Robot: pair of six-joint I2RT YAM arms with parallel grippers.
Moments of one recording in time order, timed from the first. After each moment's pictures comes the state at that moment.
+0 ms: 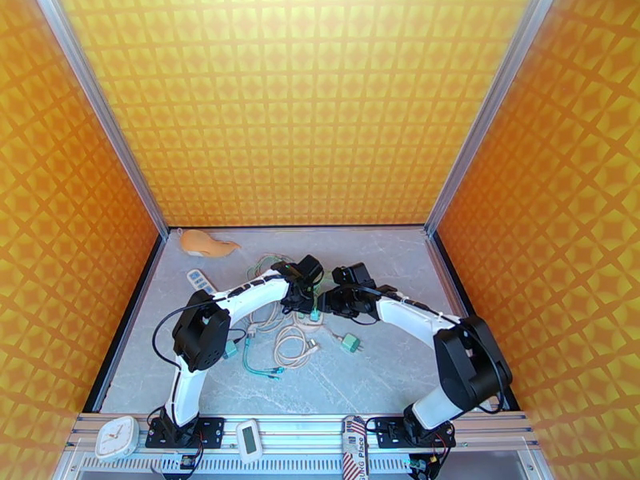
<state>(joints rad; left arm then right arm) -0.75 2.09 1.70 -0.91 -0.04 -0.50 0.42 1.62 0.96 -0.32 -0.38 0.53</state>
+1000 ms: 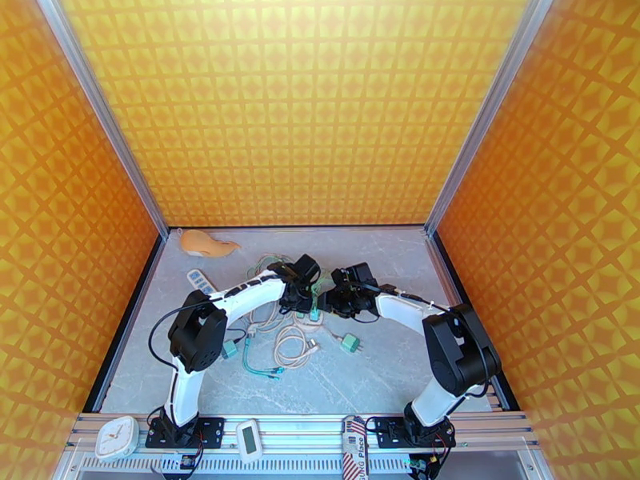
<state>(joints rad) -0.74 2.05 1.65 -0.86 0.01 -0.51 0.36 1.69 0.96 -0.26 -0.54 0.51</state>
